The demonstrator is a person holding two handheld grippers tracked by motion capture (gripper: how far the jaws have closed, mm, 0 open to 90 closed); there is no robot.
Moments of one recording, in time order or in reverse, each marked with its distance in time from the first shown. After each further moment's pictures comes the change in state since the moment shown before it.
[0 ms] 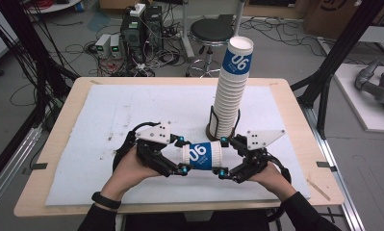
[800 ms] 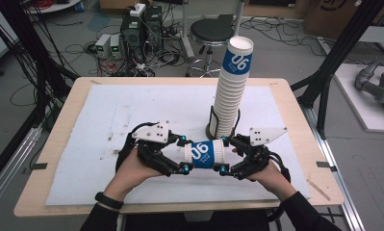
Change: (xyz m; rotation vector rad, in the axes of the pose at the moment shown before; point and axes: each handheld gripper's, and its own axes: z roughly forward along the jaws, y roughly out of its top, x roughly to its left) left arm 0.001 -0.005 0.006 -0.057 -0.026 -0.021; right arm -0.002 0.002 -0.002 -0.037 0.027 0.057
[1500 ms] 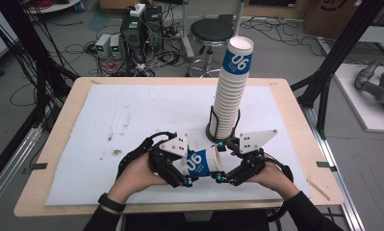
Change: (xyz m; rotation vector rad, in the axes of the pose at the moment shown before) left arm -0.013 0.004 0.029 0.325 0.052 0.080; right arm 0.009 0.005 0.010 0.206 -0.032 -0.115
